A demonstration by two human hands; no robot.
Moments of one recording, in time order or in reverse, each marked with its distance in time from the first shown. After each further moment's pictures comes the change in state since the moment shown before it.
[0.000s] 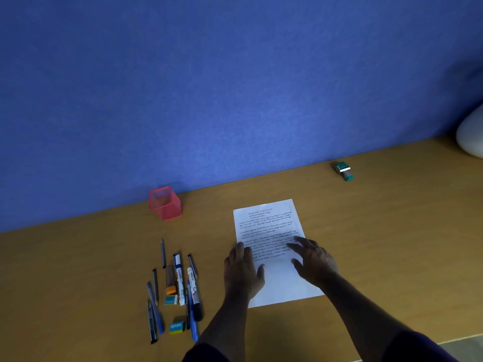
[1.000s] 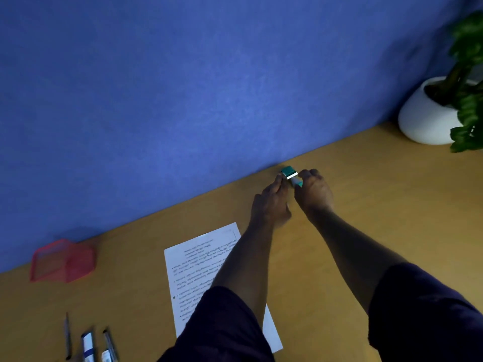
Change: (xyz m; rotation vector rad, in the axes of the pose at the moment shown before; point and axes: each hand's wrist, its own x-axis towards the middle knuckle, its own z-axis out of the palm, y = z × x) left_hand 0.240 0.251 0.003 0.000 -0.158 0.470; right_hand 0.155 0.163 -0.134 0.171 0.514 0.415
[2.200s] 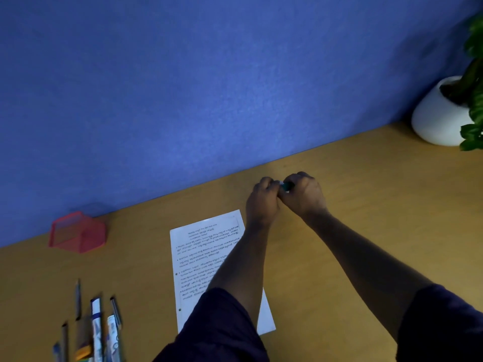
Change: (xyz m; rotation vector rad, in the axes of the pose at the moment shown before) left_hand -0.038 -0.008 0.009 -0.151 0.394 -0.090; right_hand -0.038 -0.023 -0.007 0.151 -0.018 -0.197
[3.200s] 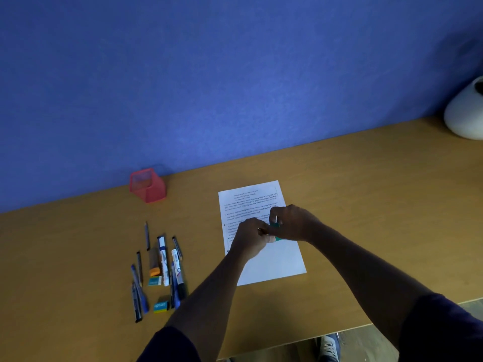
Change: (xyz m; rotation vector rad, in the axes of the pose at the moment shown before) left_hand -0.199 -0.081 -0.094 -0.366 -0.333 -0.418; right_hand -0.142 -0.110 0.016 -0.114 -0.723 -0.257
